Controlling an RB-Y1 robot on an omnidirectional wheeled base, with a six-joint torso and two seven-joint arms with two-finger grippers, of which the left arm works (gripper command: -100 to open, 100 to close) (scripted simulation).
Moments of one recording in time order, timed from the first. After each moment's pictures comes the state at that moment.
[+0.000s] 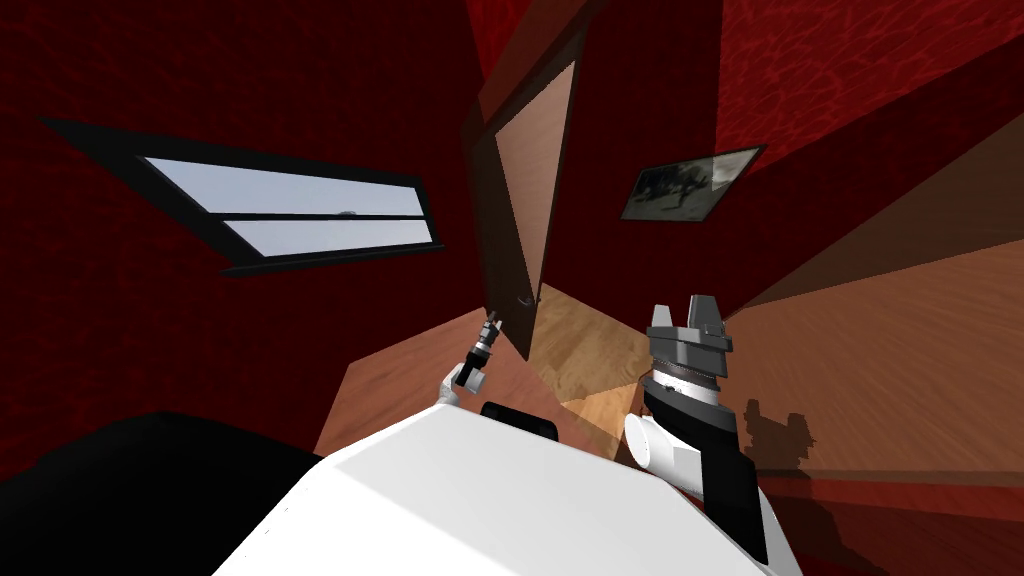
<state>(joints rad) 0.07 0.11 -0.16 -1.29 0.01 -0.70 0.18</state>
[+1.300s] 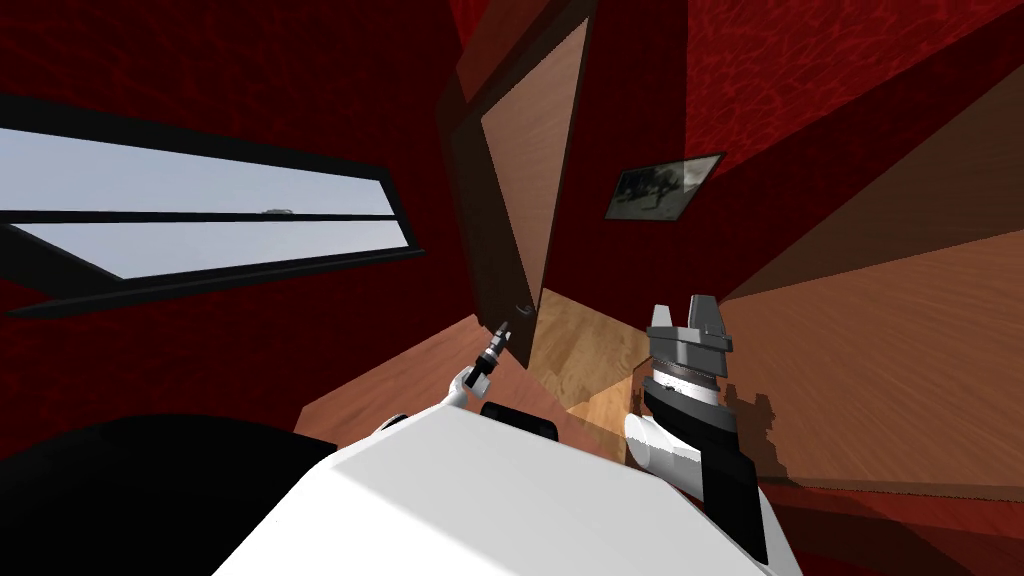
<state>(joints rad) -0.08 0.10 -0.25 -0.94 -0.02 -0.76 0.19</state>
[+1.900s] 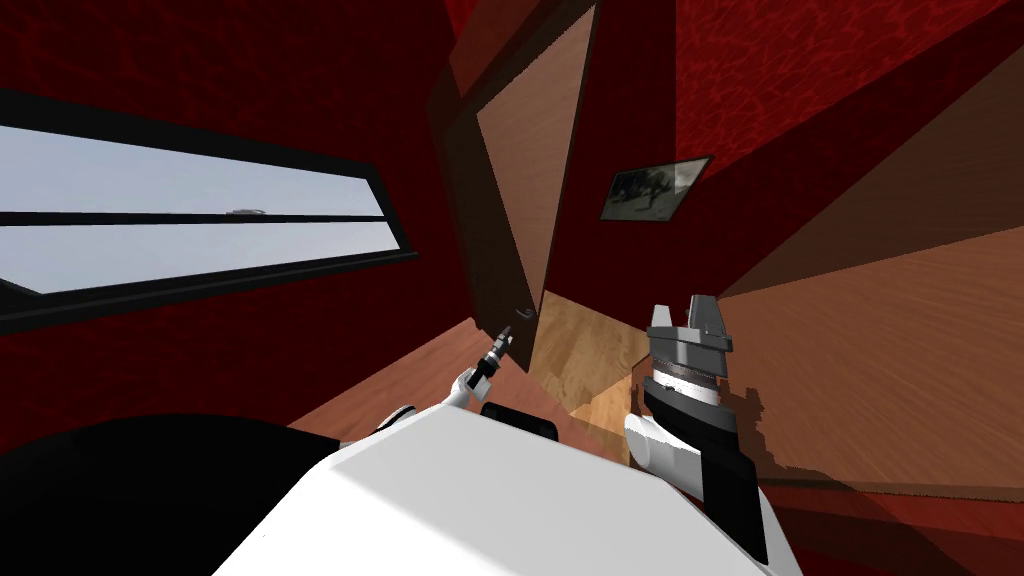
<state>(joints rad) -0.14 0.09 -0.28 -0.79 -0.03 -0.80 0.18</state>
